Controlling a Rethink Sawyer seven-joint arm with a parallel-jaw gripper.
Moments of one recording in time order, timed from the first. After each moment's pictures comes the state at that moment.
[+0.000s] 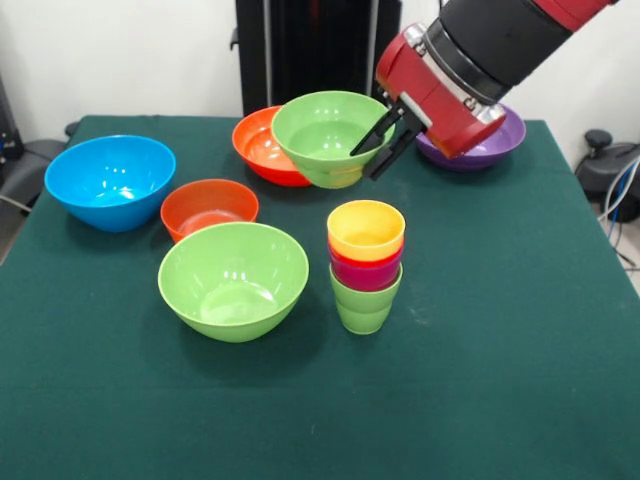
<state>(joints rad) 0.25 -0.31 -0.57 1.01 -0.07 1.01 2.51</state>
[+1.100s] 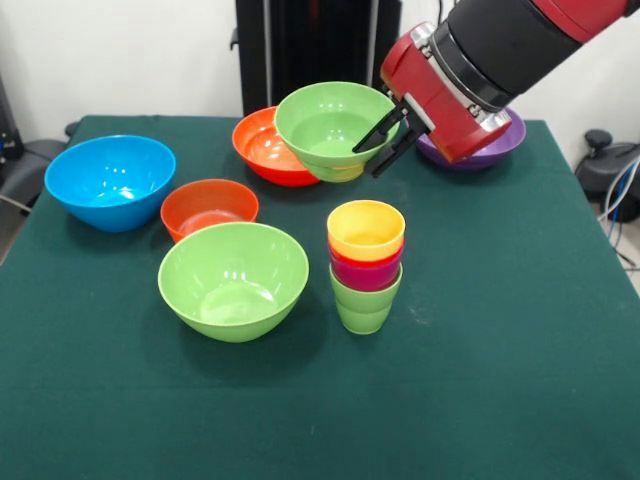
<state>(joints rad) 0.23 -0.27 -0.57 0.90 -0.07 1.16 2.51</state>
